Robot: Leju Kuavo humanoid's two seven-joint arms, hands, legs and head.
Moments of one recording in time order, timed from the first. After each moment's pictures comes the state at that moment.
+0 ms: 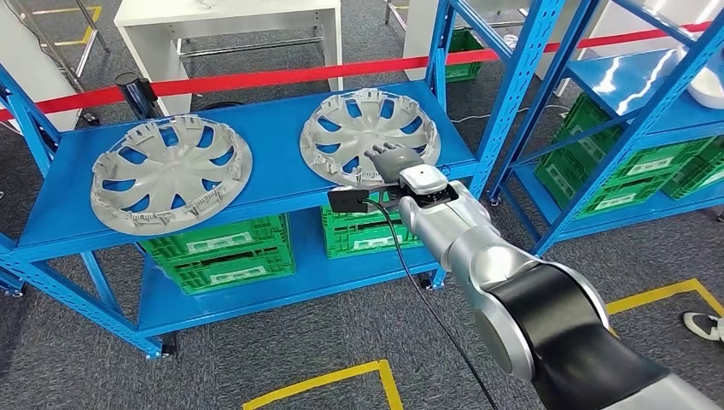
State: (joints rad) left arm -0.09 -0.22 1.04 -0.18 -1.36 0.22 0.29; right arm -1.01 0.16 0.15 -0.25 1.53 0.09 -0.15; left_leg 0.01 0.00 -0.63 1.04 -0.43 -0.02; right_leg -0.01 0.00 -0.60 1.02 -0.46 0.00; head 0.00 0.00
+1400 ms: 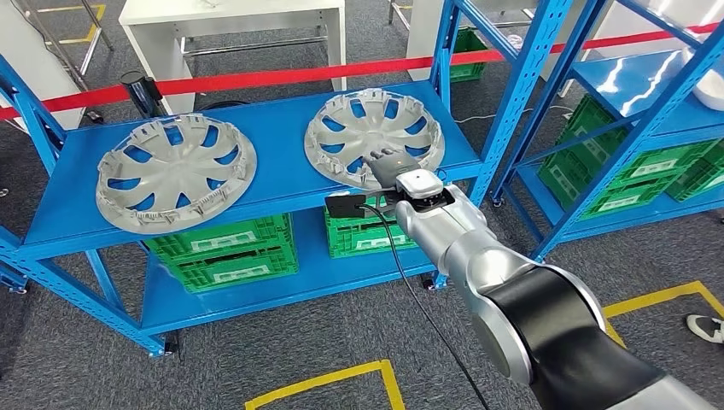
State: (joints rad) left arm -0.09 -0.22 1.04 -0.18 -1.38 0.22 0.29; right arm -1.00 0.17 0.16 -0.25 1.53 0.10 -0.14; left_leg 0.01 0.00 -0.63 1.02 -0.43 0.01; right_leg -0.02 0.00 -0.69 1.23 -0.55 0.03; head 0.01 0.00
